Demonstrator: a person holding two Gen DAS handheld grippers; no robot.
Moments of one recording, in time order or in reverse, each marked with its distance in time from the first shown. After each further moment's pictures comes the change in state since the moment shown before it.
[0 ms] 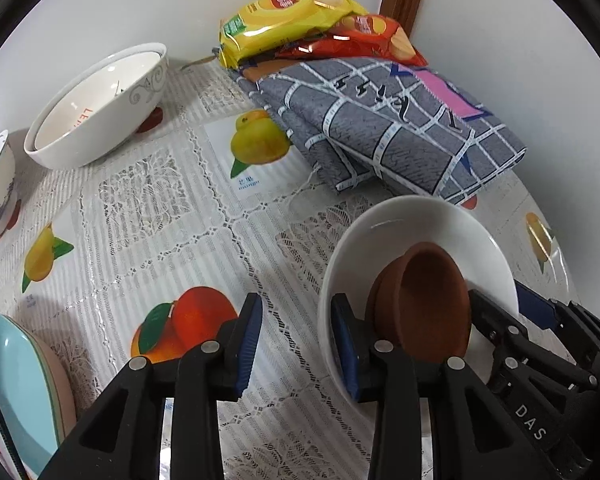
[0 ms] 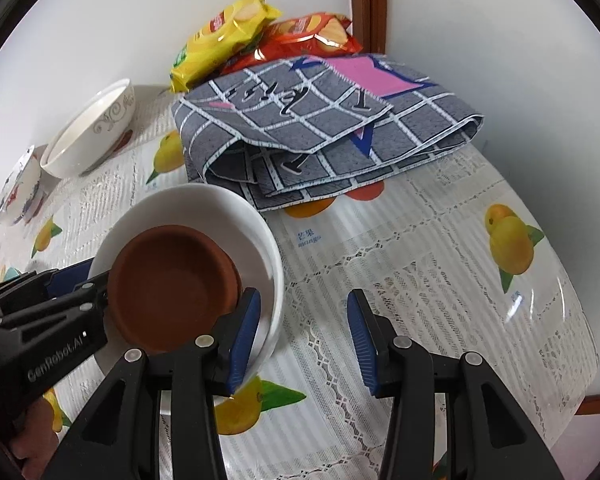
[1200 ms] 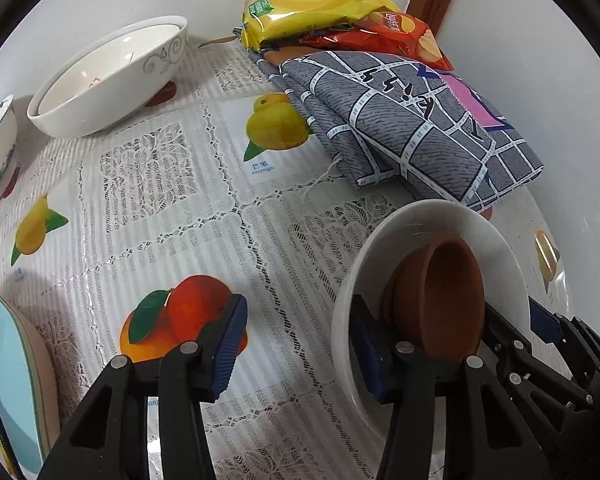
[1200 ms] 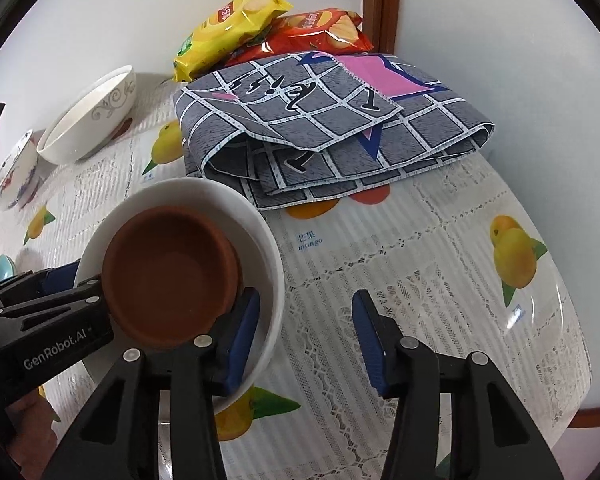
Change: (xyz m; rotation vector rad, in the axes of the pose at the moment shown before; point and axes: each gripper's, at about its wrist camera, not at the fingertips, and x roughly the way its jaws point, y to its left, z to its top) left arm 0.008 0.010 -0.002 -0.099 0.013 -0.017; right arm 0.007 0.007 0.003 -0.047 0.003 -0.020
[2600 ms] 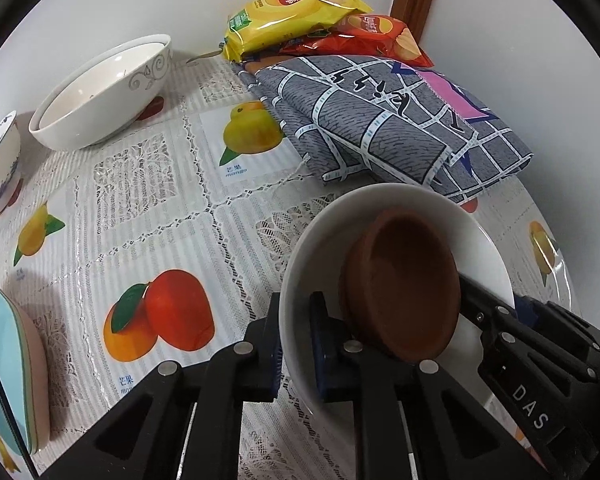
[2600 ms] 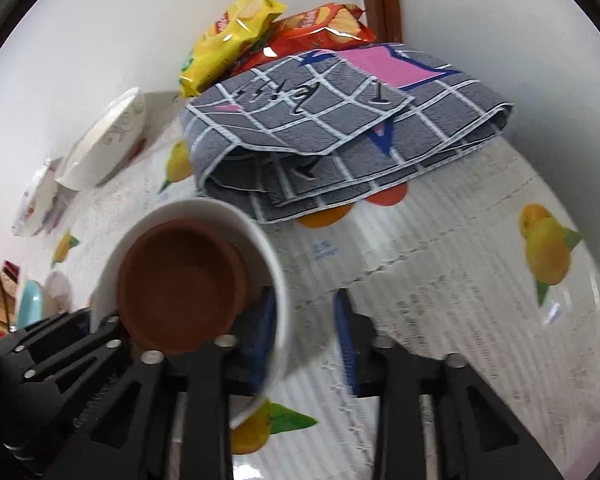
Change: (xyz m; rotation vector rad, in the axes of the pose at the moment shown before) left arm -0.005 -0.027 -0.011 0.033 -0.051 0.028; right arm 0.007 -0.012 0.007 0.073 -0.003 0.168
